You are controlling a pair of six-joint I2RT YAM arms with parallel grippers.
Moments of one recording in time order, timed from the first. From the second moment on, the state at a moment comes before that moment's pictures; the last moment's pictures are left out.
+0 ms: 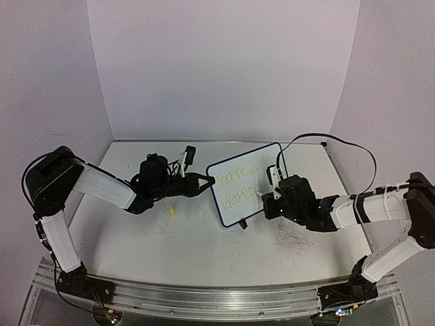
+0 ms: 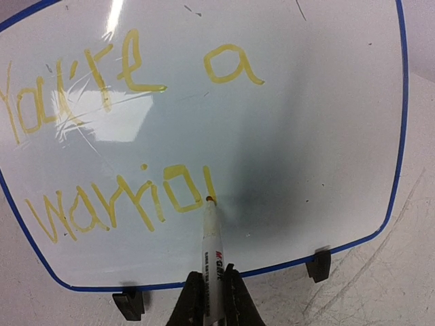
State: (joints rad) left arm -0.75 1.81 0.85 0.77 0.42 -0.60; right arm 0.83 1.46 0.65 0.23 0.35 0.30
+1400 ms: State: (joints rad) left arm -0.75 1.80 0.85 0.77 0.42 -0.59; right arm 0.74 1.33 0.60 0.20 0.34 0.29
